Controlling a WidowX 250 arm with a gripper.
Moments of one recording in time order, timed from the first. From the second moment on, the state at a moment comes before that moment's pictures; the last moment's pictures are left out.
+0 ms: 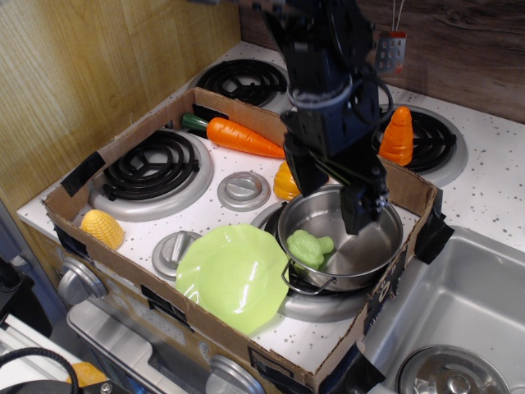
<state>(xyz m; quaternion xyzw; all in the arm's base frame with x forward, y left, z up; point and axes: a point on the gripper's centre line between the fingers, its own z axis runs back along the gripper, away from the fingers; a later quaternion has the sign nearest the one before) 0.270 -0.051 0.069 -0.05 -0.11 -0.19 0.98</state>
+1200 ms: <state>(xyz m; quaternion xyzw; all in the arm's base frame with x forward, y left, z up) 0.275 -0.041 0.031 -0.07 -0.14 -0.18 0.97</state>
